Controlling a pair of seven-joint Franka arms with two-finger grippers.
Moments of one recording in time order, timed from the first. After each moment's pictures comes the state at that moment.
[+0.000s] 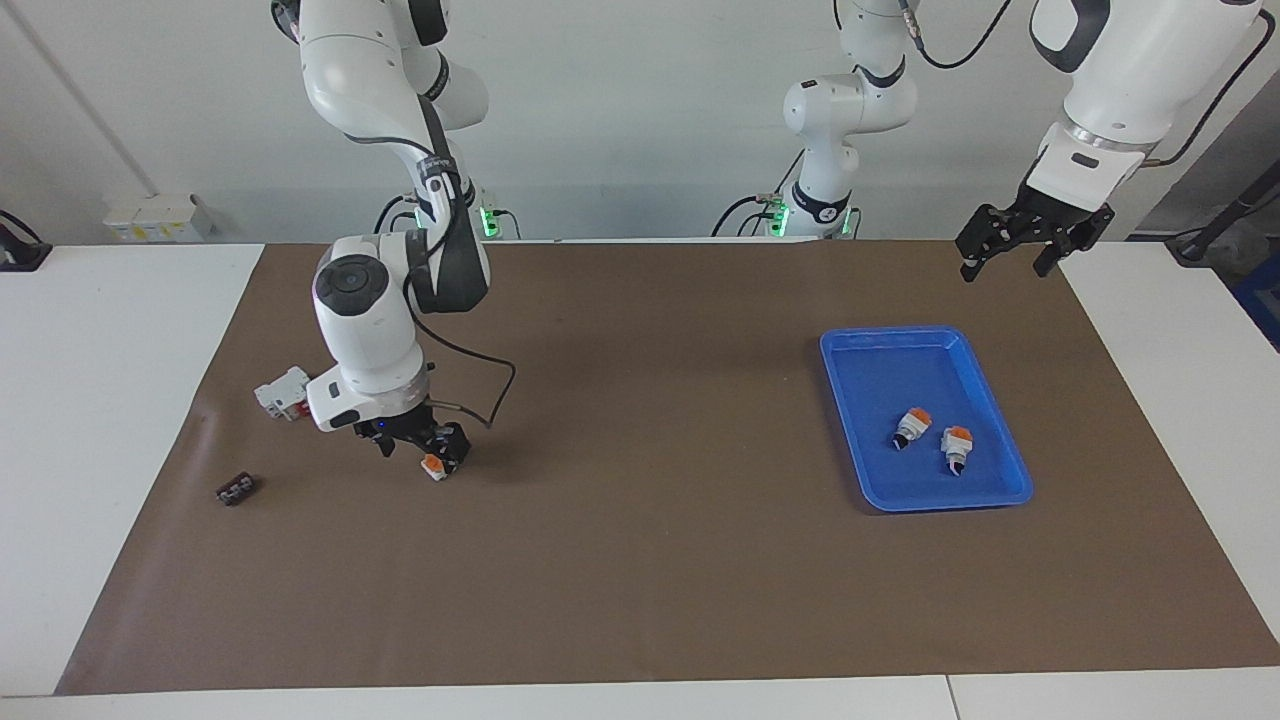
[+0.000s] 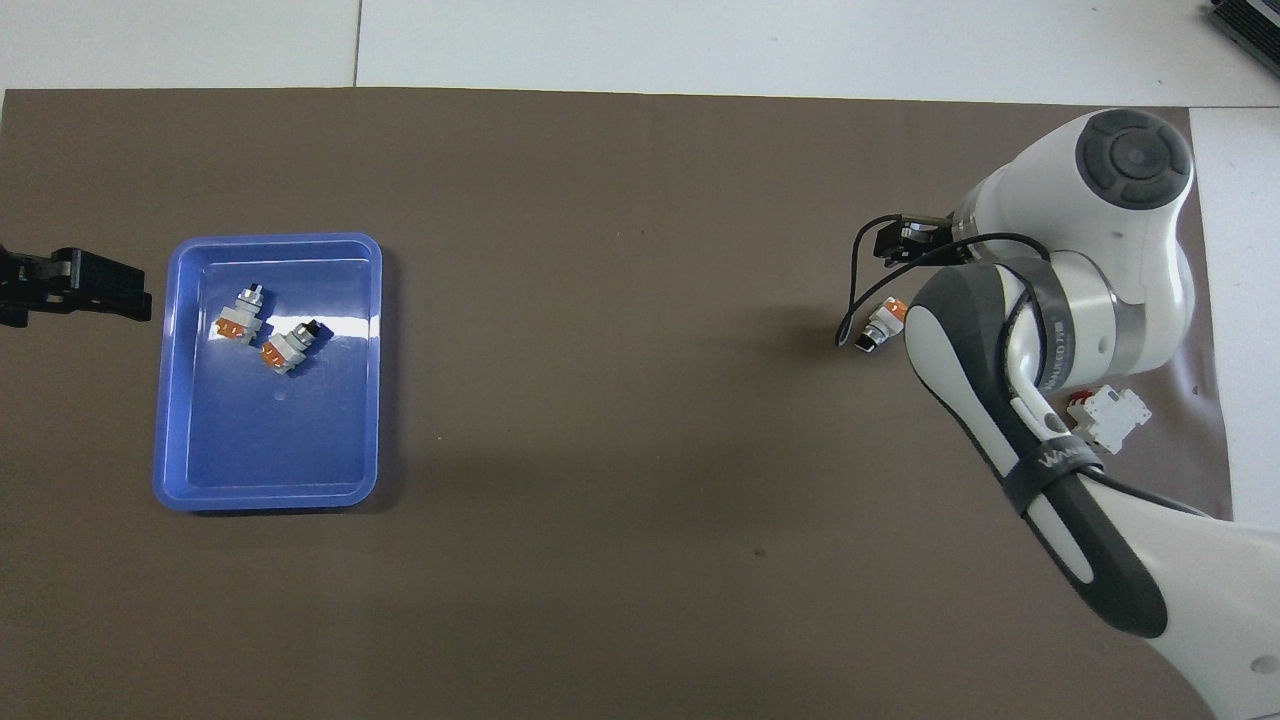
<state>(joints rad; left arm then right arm) 0.05 0.01 -0.11 -1.54 0.01 1.56 -0.05 0.19 0.38 -0.07 -1.81 -0.06 2.25 0.54</state>
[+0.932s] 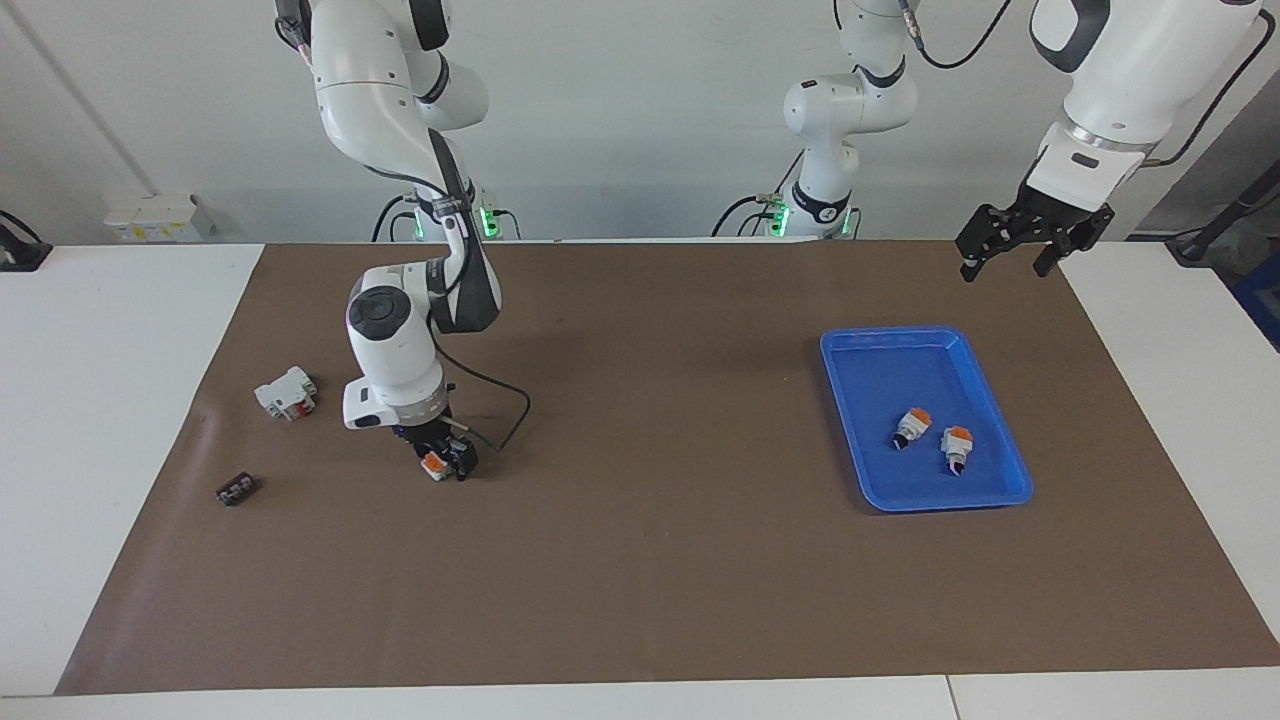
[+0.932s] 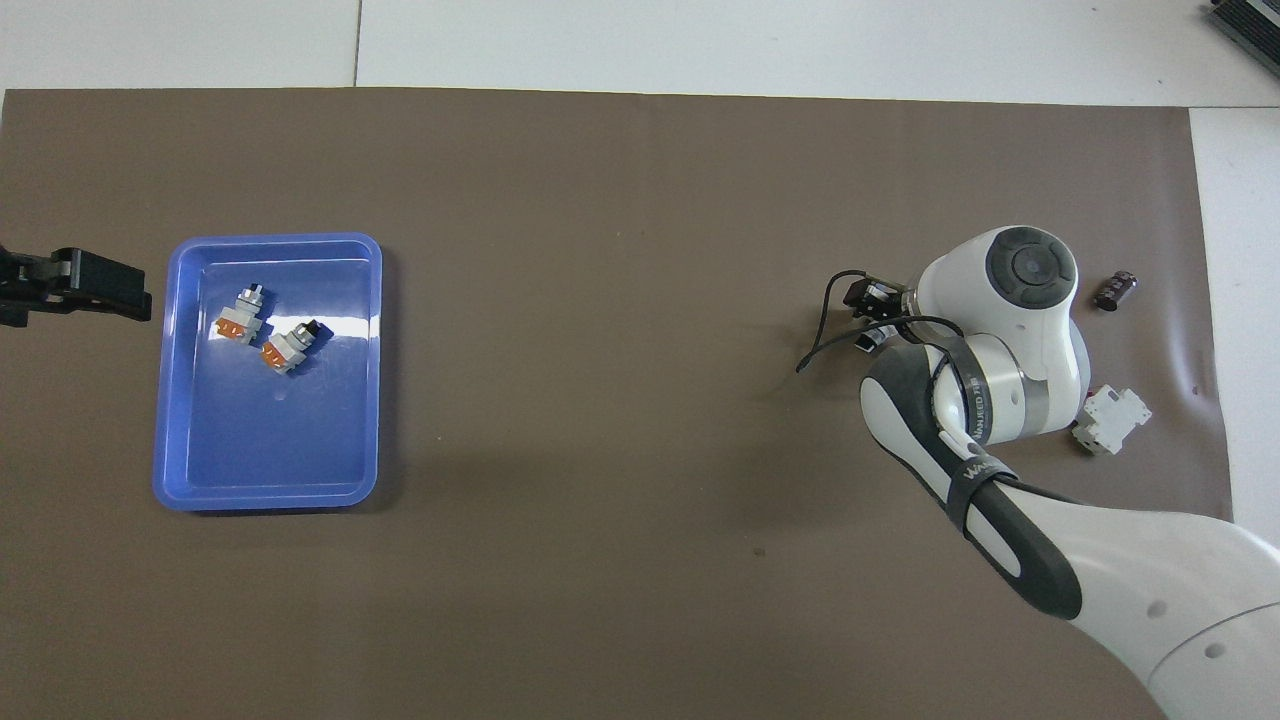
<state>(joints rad) 0.05 0.01 -0.11 -1.54 0.01 1.56 -0.05 0.19 0.39 -0.07 -1.98 -0.02 2.45 0.71</state>
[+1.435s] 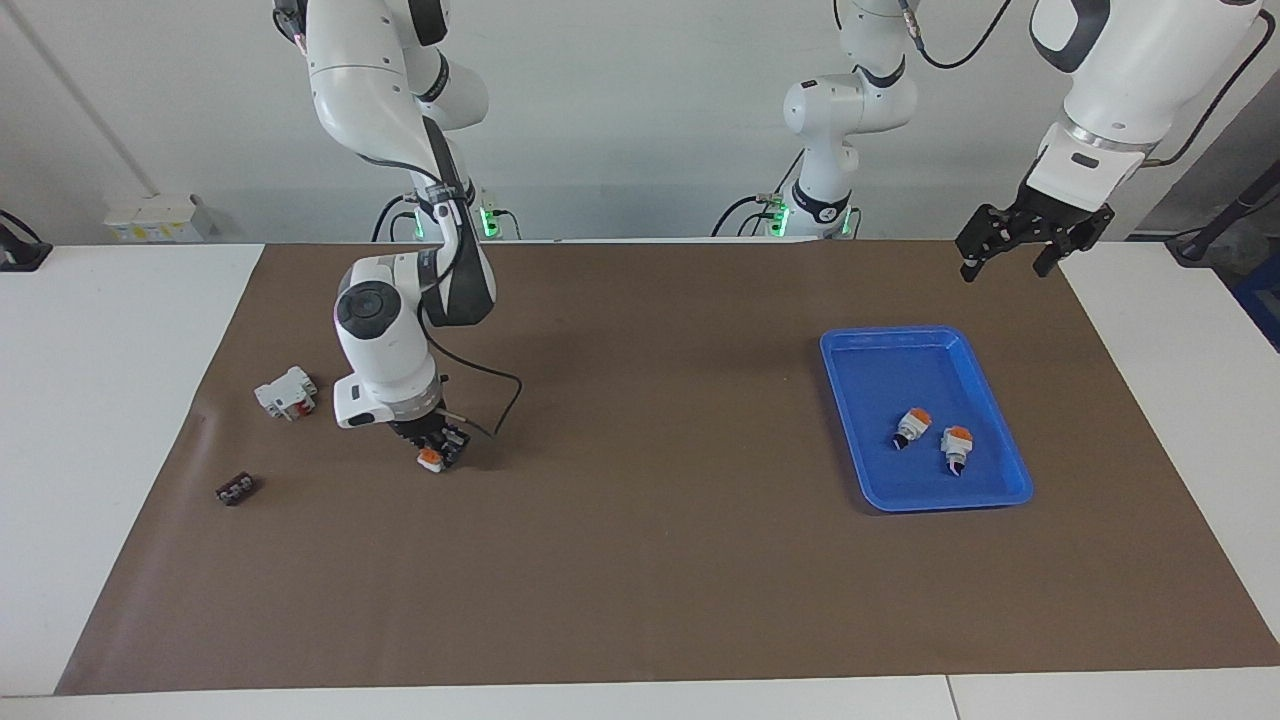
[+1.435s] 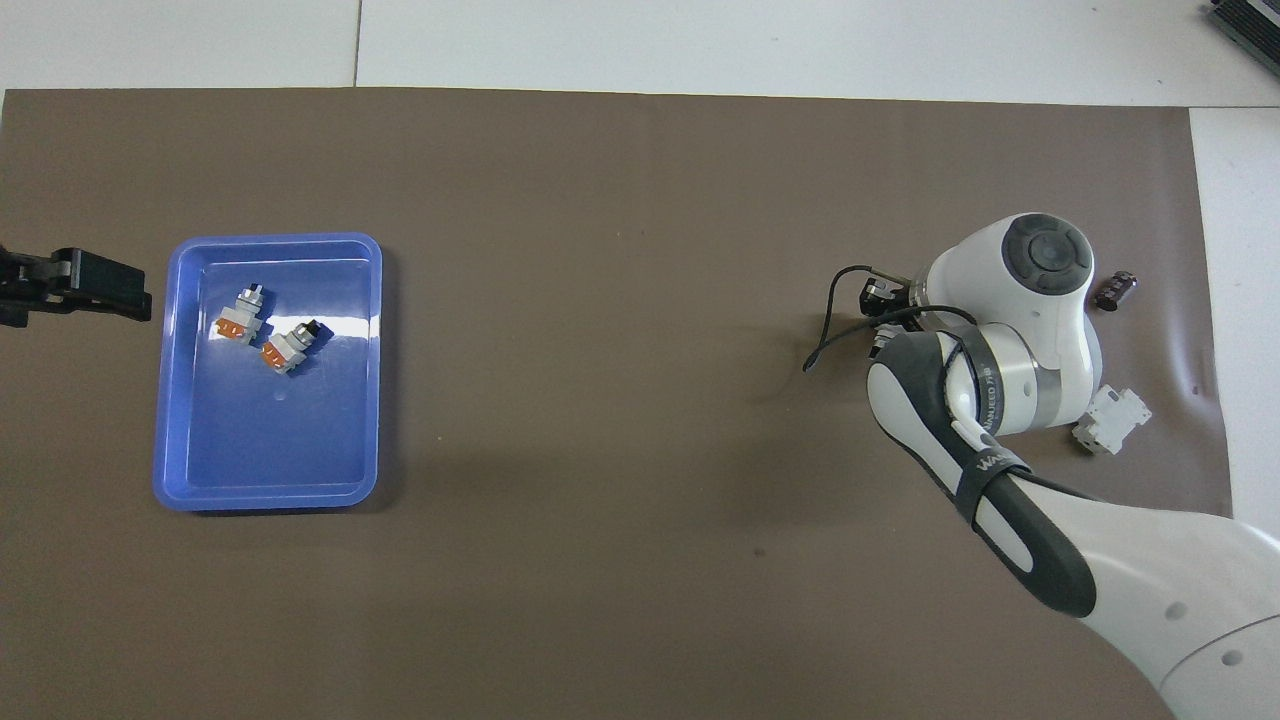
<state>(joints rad) 0.05 0.01 -0.11 -1.54 0.01 1.56 -0.05 0.19 0.34 -0.07 -1.90 0.04 2.25 0.60</state>
